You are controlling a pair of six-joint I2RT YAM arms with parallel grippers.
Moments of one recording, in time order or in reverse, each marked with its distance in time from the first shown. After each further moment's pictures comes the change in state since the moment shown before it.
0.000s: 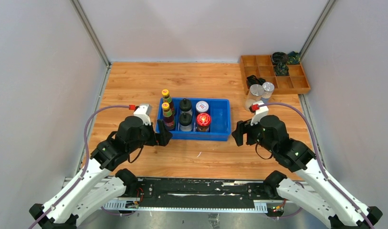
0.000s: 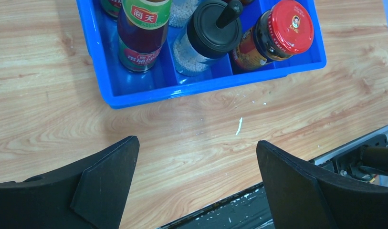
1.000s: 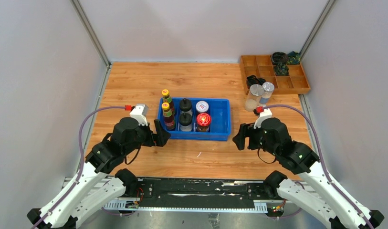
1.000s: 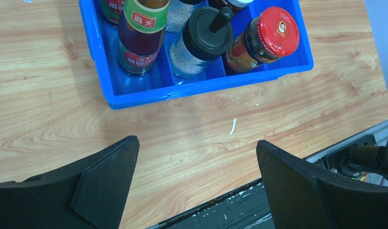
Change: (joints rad) left arm 0.000 -0.052 0.031 -0.047 0.003 -0.003; right arm 0.000 -0.044 0.014 -0.130 -0.022 0.151
